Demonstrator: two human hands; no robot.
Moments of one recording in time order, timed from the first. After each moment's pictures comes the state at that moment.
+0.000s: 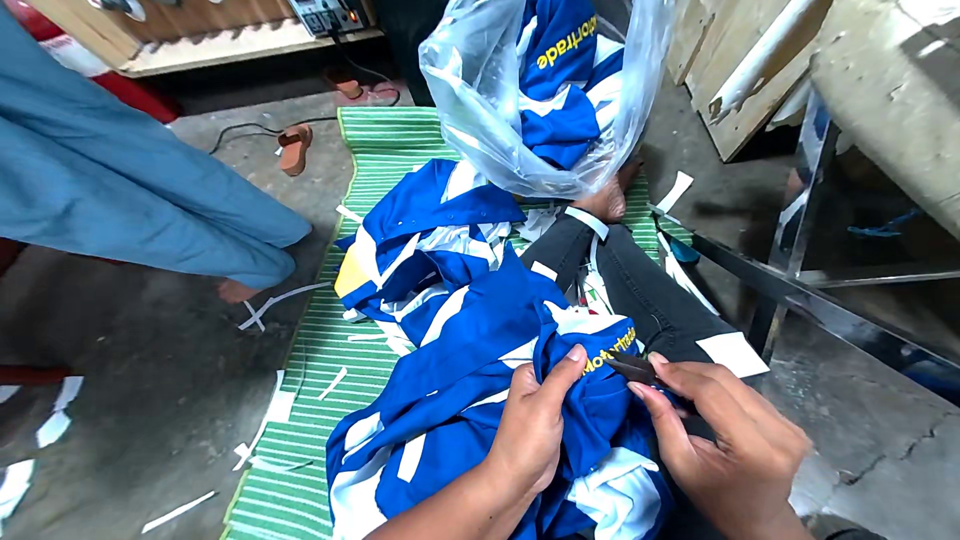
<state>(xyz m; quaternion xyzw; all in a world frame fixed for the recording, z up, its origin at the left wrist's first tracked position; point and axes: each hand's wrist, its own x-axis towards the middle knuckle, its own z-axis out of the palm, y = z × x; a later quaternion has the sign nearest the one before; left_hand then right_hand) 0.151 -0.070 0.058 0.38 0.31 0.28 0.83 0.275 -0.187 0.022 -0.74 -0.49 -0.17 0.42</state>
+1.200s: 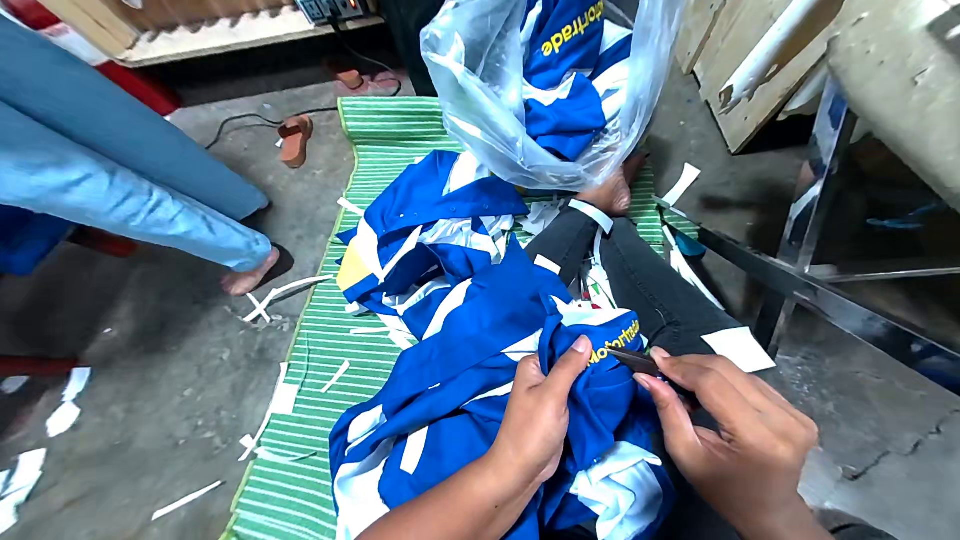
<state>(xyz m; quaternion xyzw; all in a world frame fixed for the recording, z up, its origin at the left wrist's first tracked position) 0.153 -0.069 0.056 0.38 0.31 0.29 0.82 0.279 -0.187 0.024 -0.75 -0.51 -0.16 0.40</state>
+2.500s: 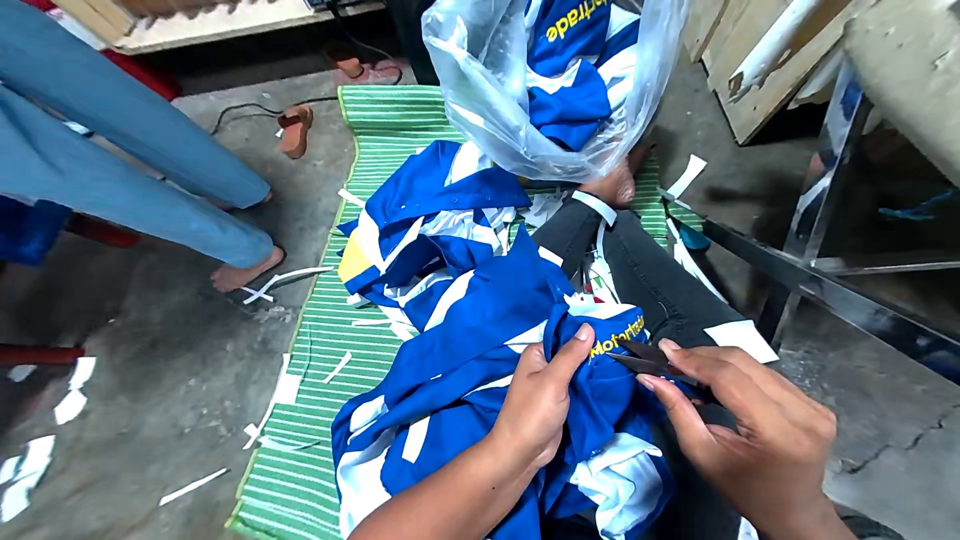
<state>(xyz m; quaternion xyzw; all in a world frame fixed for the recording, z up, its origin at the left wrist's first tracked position) 0.153 -0.065 0.058 0.38 0.32 0.25 0.83 0.285 -0.194 0.029 -0.74 -0.52 -0.12 0.40</state>
